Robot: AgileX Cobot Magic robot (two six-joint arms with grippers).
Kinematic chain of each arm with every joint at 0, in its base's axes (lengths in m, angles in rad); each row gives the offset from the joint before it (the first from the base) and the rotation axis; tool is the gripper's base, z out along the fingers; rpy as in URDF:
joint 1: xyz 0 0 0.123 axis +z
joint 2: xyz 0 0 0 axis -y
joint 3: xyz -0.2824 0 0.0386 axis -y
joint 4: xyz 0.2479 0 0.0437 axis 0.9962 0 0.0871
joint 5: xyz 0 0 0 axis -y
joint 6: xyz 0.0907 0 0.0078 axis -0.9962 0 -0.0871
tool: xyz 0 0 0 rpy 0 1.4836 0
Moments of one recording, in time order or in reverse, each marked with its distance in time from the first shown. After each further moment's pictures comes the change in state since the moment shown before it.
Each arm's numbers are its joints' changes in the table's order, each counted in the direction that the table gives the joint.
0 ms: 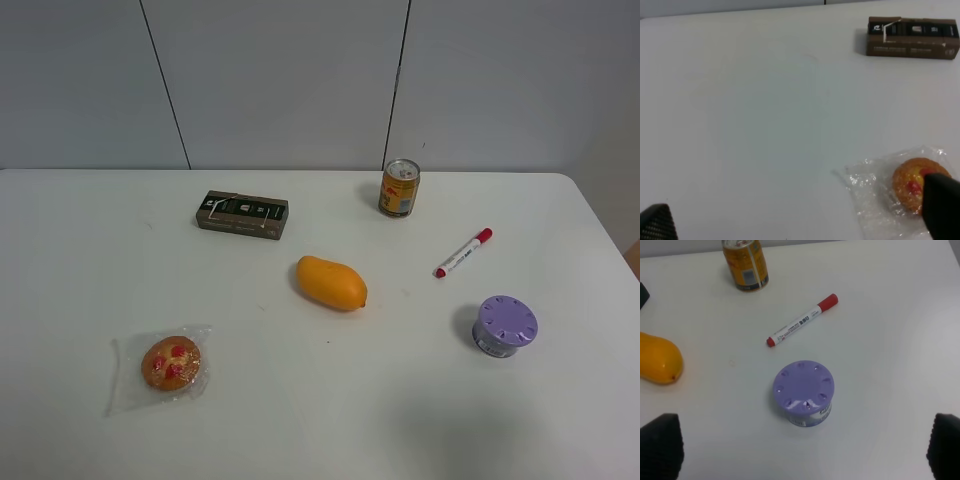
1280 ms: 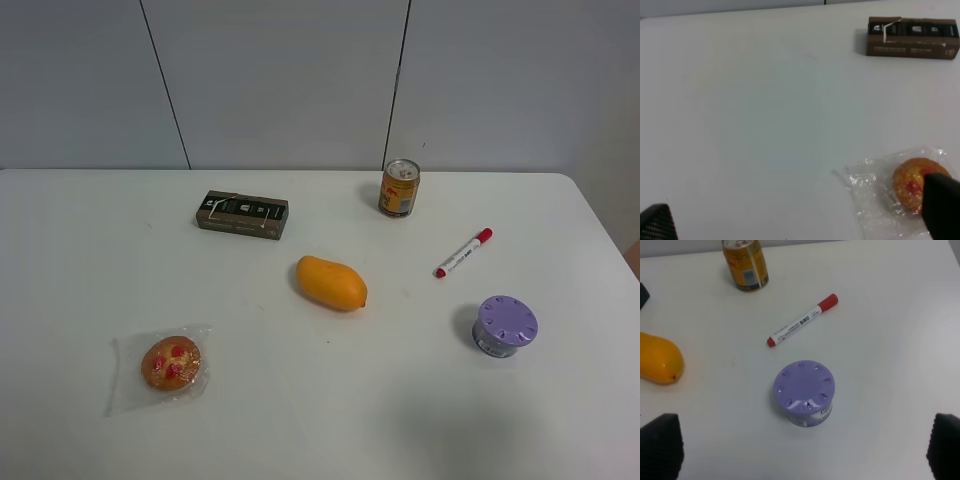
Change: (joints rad) left arm 0.000 0.000 0.000 0.000 0.000 0.000; right arm -0.002 0.000 0.000 0.010 0.000 0.002
